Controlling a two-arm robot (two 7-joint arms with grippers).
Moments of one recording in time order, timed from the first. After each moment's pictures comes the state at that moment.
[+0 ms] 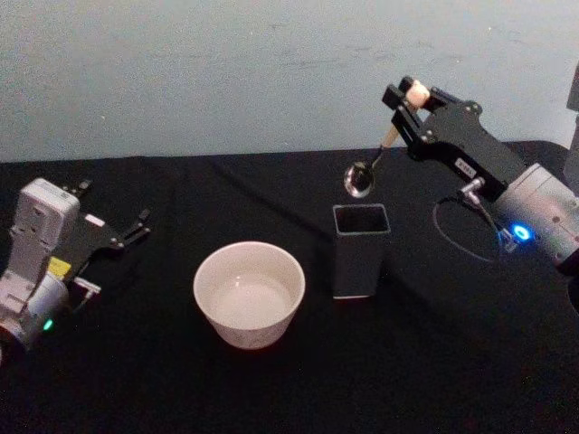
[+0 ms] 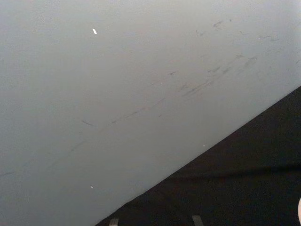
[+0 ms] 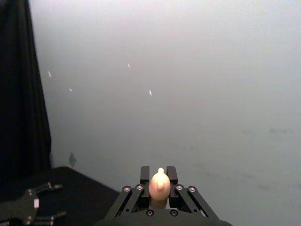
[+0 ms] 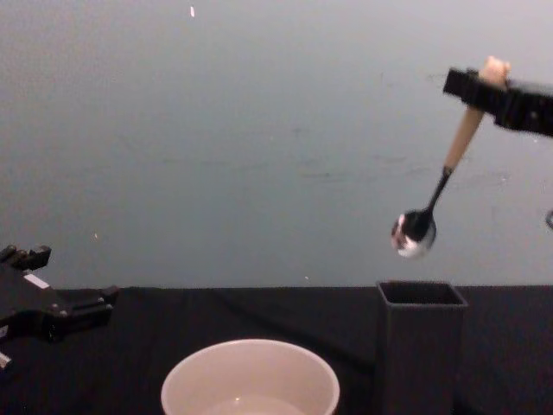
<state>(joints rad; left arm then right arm) -0.20 0.60 0.45 -1.41 -0.25 -0.12 0.03 0.24 0.41 -0.26 -1.62 0.56 -0.04 0.42</state>
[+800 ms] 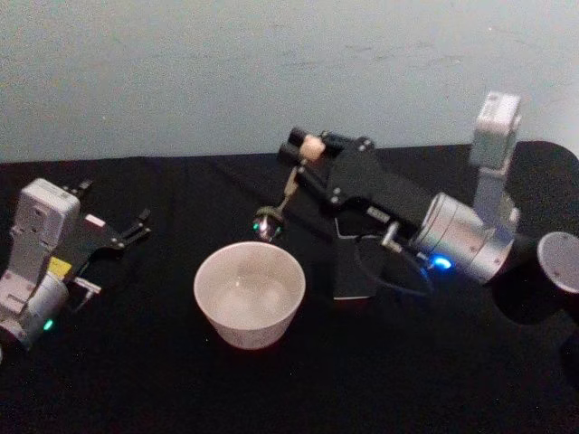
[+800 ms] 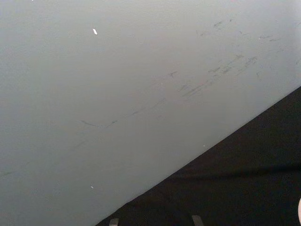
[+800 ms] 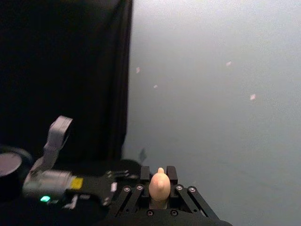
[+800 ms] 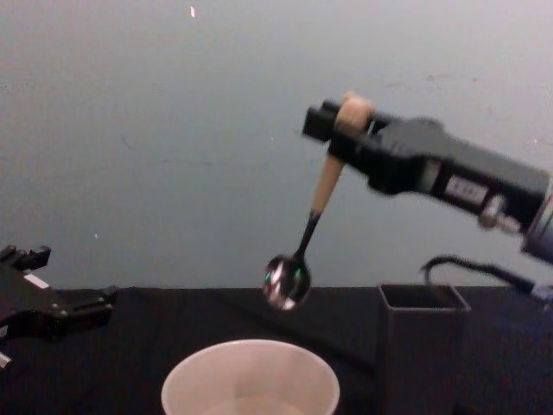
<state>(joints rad) -0.20 0.60 0.45 -1.41 -0.25 -0.12 0.03 0.38 0.36 -0.46 -1.39 0.56 -0.26 0.73</state>
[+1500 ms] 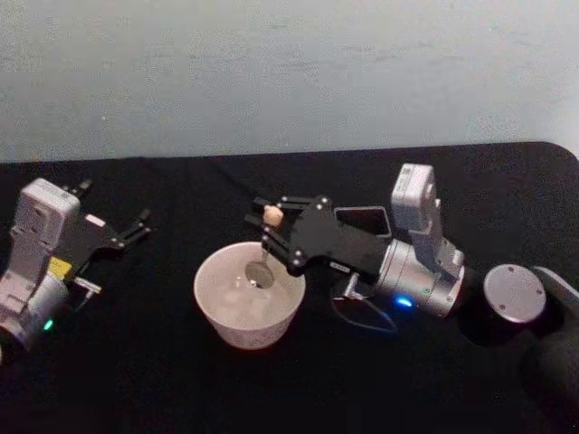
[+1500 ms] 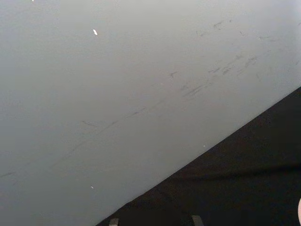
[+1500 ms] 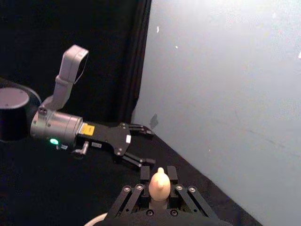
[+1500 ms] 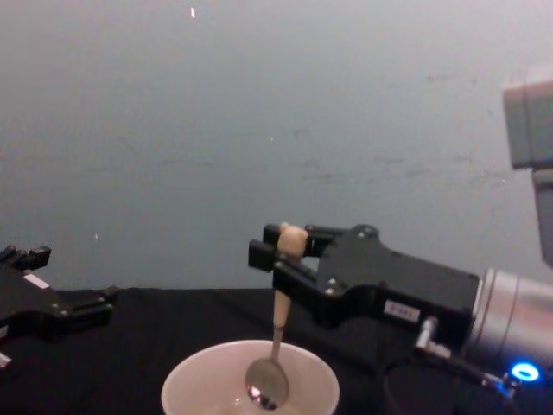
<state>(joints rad) -0.20 0.60 0.45 -1.41 -0.25 -0.12 0.03 0.44 0.30 -0.57 -1.17 0.40 -0.39 0.74</state>
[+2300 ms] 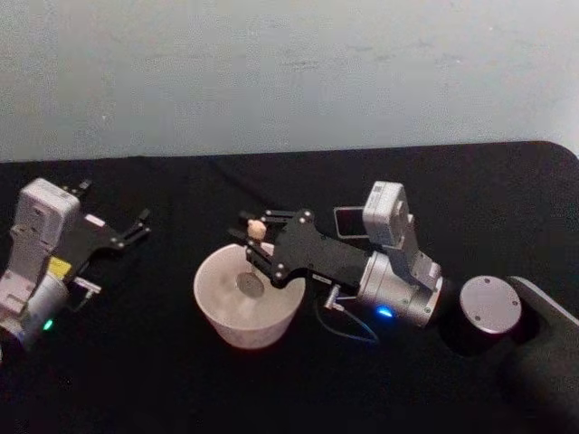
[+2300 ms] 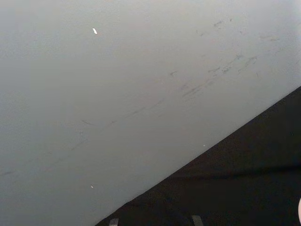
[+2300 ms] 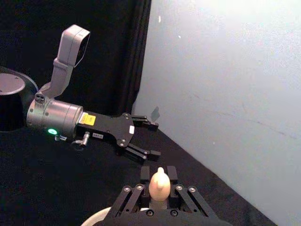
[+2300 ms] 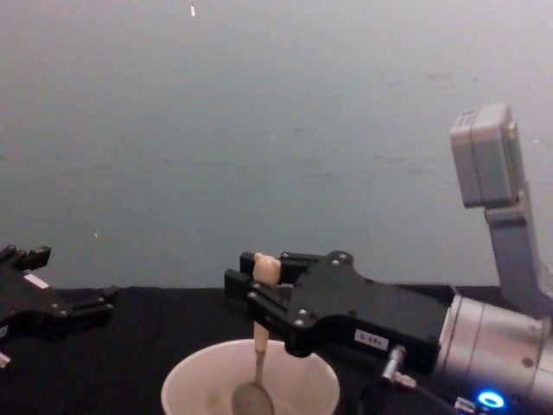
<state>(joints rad) -0.20 0.60 0.45 -1.41 -0.25 -0.12 0.03 0.44 0.24 -0.58 -1.10 0.33 -0.42 0.72</state>
